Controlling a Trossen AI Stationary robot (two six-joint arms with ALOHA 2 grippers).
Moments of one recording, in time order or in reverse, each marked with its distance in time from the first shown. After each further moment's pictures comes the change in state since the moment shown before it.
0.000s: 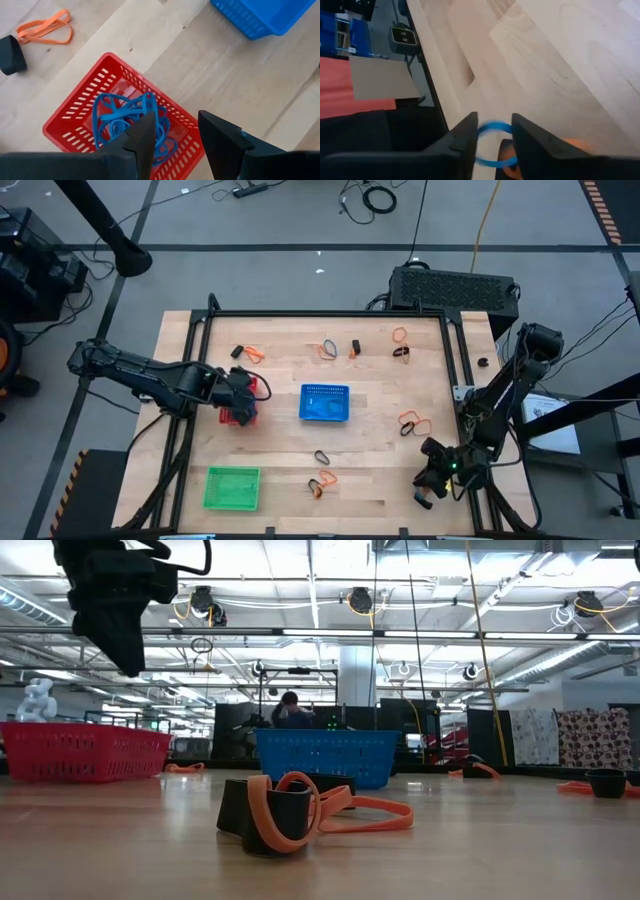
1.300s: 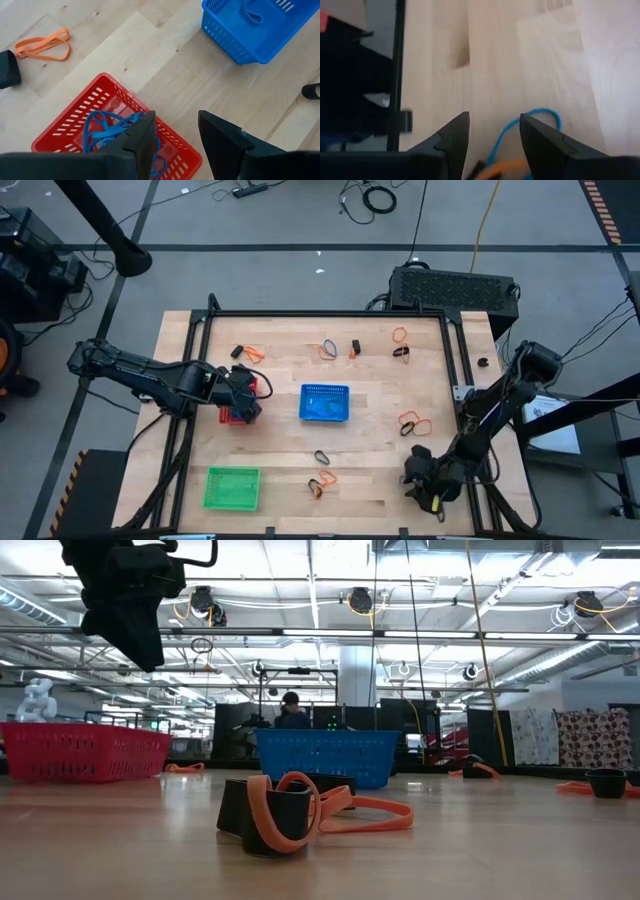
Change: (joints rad) left arm 0.000 0.000 -0.001 0.076 -0.055 -0.023; right arm -0.130 0.271 0.162 -0.023 -0.176 -0.593
